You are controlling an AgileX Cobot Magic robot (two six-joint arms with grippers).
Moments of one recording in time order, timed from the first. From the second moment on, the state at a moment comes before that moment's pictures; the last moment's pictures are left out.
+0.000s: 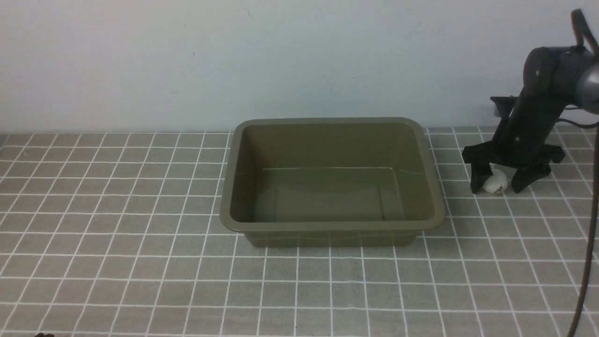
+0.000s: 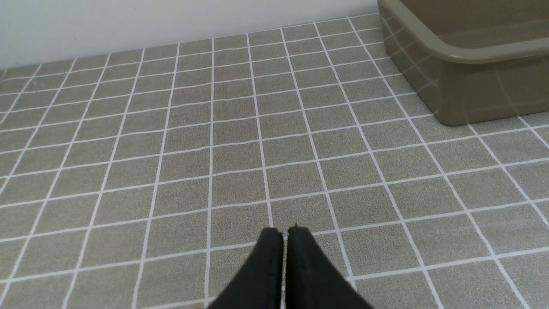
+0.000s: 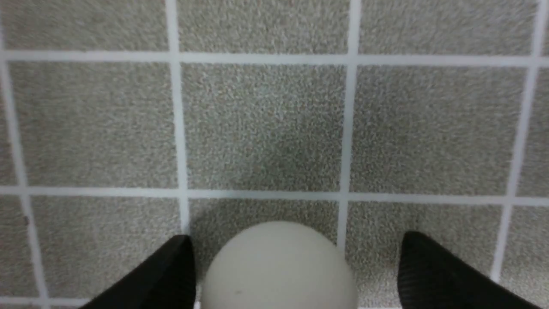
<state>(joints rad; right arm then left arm) -0.01 2.35 -1.94 0.03 1.22 0.06 -0.08 -0.01 0.03 -0.13 0.38 0.17</state>
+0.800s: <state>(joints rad) 0.25 1.93 -1.94 0.31 1.24 -0.05 -0.08 -0.01 0.03 -0.13 0.38 0.17</state>
